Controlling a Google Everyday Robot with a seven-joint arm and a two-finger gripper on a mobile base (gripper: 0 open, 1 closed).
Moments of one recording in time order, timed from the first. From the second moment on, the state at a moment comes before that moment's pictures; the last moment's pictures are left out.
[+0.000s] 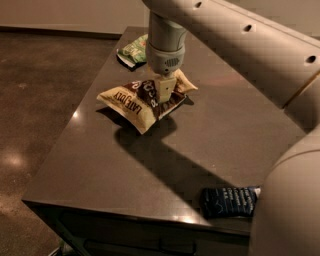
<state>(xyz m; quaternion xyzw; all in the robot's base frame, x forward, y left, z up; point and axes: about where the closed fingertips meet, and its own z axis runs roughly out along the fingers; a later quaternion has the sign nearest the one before) 0.630 -0.006 0.878 -0.83 0.55 -0.05 0.10</state>
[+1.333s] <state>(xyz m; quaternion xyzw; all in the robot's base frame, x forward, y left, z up) 0.466 -0.098 0.935 -0.84 0.52 -0.01 0.13</state>
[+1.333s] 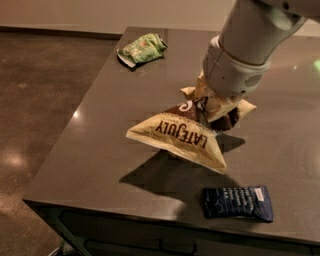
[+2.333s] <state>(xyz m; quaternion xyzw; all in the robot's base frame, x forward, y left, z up) 0.410 -0.143 0.935 -0.87 0.48 0.00 0.11</state>
